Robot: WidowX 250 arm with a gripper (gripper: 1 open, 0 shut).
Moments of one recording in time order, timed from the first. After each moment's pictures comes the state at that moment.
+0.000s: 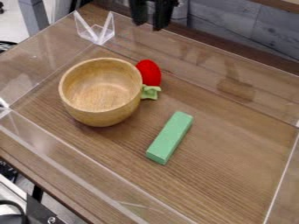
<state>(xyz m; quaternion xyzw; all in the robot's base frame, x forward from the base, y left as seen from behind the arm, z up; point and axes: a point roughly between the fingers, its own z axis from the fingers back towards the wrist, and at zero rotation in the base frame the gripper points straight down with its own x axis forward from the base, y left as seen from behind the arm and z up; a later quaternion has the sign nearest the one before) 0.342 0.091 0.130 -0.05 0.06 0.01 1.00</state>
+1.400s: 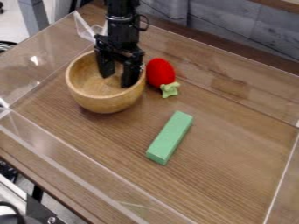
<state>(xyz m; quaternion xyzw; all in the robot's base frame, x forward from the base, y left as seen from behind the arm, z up) 0.304 0.120 0.037 -0.02 0.09 -0.02 1.00</state>
